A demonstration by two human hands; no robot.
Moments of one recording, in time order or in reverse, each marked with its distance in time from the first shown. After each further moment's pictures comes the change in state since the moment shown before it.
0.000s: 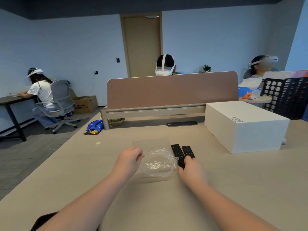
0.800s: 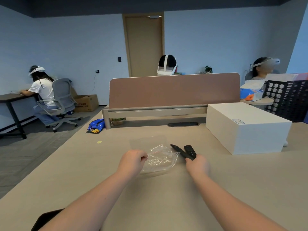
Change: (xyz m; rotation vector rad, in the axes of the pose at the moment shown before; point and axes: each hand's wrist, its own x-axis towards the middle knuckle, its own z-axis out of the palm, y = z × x) left_hand 0.005 0.005 0.005 0.086 -0.194 -0.103; right_hand 0.012 -0.011 -0.019 0.359 0.072 0.323
